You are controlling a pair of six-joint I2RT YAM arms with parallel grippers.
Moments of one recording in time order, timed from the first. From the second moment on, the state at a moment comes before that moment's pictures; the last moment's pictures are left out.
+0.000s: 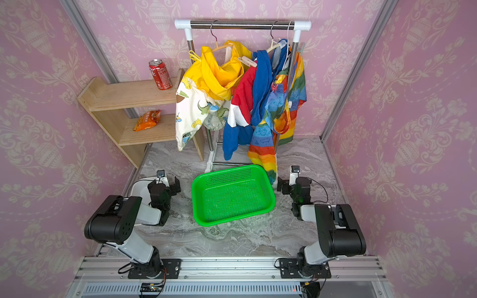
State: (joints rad) left arm -0.05 1.65 0.31 1.05 -0.35 0.01; right arm 0.00 1.50 0.39 0.71 -0.05 0.02
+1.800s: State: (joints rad) left arm -0.54 1.27 1.06 0.15 -0.13 -0.71; right arm 0.47 1.21 1.43 -0.68 0.12 0.72
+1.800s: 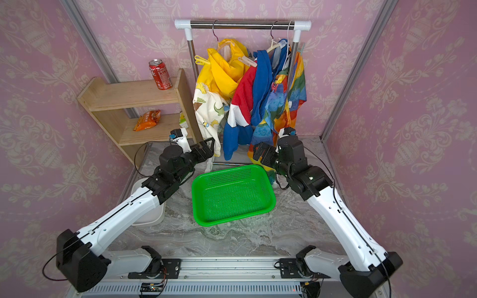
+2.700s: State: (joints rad) left arm -0.59 1.16 1.00 0.21 -0.03 -0.65; right arm 0.56 1.34 1.76 -0.78 0.19 0.51
